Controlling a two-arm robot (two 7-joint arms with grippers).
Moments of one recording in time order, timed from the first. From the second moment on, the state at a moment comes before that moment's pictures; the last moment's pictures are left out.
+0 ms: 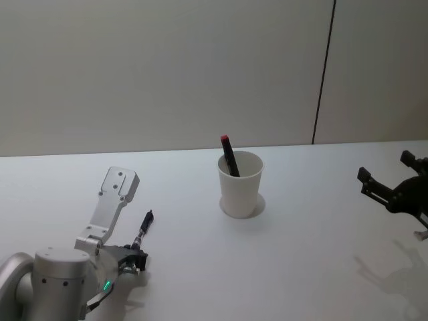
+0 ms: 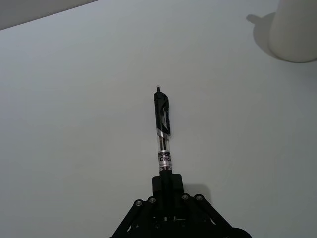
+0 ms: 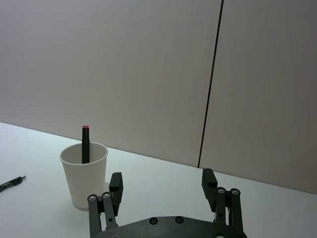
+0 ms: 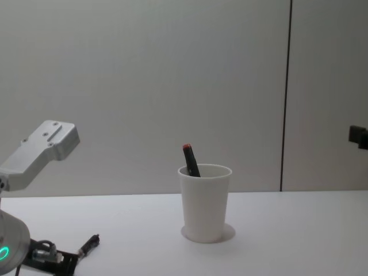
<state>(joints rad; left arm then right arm) -0.27 0.29 0.27 -1.54 -0.31 0.84 0.09 0.06 0.34 -0.05 -1.67 0.29 0.05 0.34</state>
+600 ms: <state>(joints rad) -0.26 0.28 0.26 -1.54 -0.30 0.83 0.06 0.06 0.34 -0.05 -1.67 0.29 0.05 0.34</state>
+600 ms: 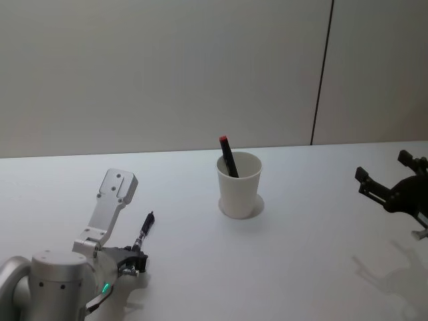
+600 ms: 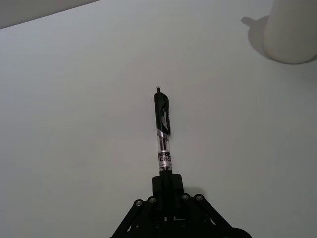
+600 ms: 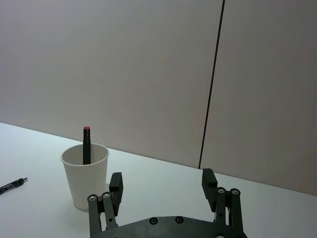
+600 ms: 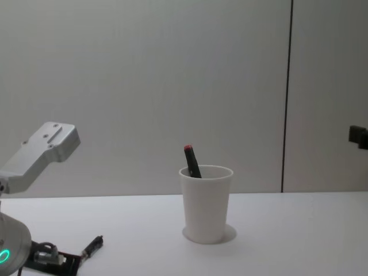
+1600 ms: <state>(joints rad) -0.25 0.32 0.23 -1.56 -0.22 0.59 -0.03 0.06 0.34 -0.05 -1.67 0.29 0.05 0.34</state>
